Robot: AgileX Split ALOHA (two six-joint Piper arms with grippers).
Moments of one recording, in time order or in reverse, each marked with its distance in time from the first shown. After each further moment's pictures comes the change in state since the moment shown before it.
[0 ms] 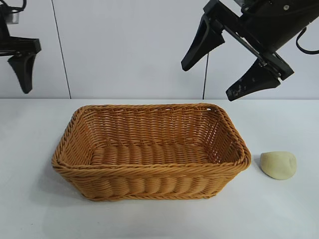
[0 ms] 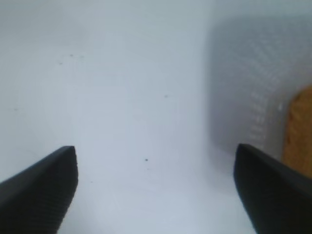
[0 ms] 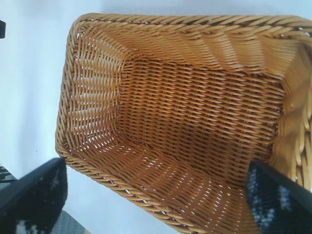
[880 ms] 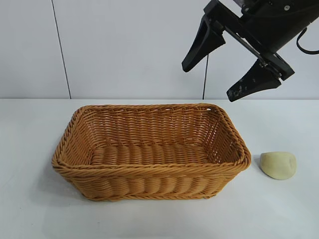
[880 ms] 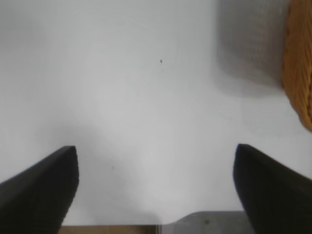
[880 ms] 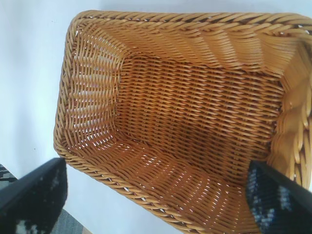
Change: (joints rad) left arm 0.020 -0.680 0.575 -0.027 0.005 0.043; right arm 0.000 0.000 0.000 -0.008 0.004 0.000
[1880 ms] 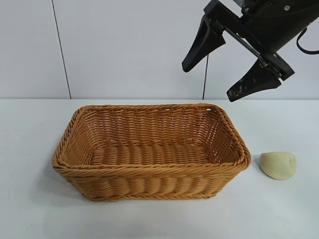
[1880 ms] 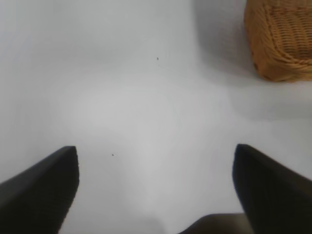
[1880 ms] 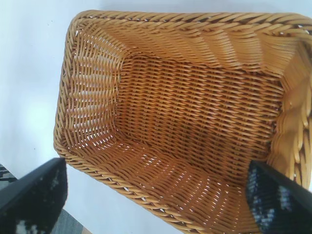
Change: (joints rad) left arm 0.000 -1.081 0.599 0.000 -0.143 0.008; right arm 0.000 0.000 0.000 0.000 0.001 0.000
